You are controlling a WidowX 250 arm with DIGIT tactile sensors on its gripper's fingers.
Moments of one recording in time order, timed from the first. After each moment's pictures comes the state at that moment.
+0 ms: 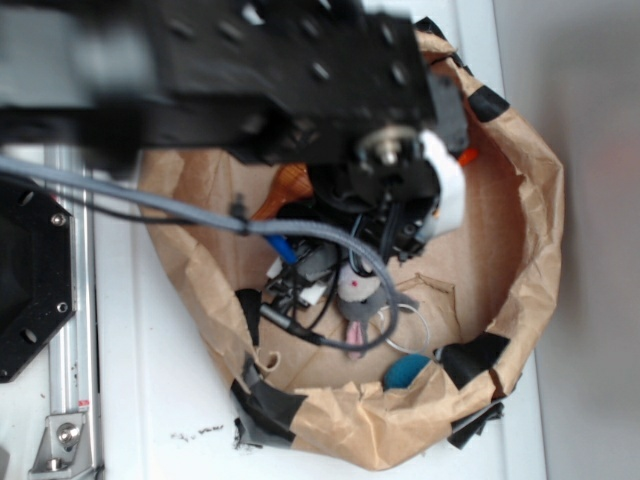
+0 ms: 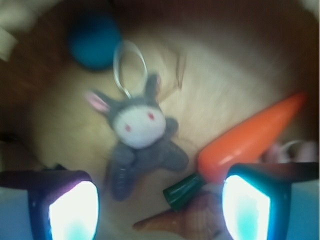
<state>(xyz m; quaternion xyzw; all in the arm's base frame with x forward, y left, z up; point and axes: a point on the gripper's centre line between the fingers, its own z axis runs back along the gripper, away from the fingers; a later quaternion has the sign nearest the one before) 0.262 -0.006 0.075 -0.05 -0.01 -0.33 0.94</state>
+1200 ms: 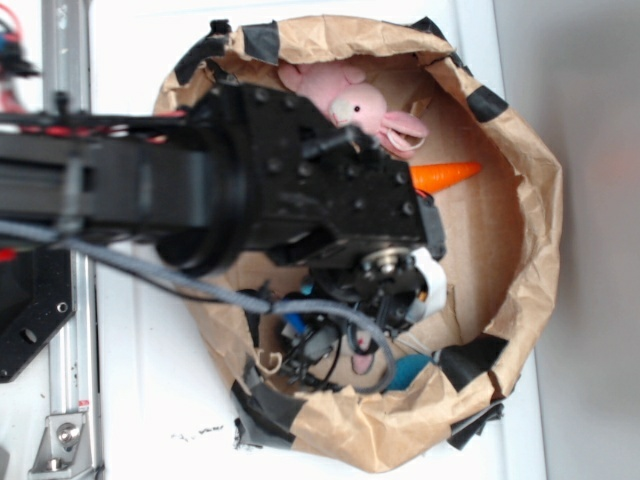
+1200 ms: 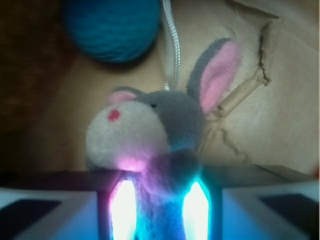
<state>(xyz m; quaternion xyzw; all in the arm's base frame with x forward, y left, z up) 0.250 -0.061 0.059 -0.10 -0.01 -0.31 0.95</state>
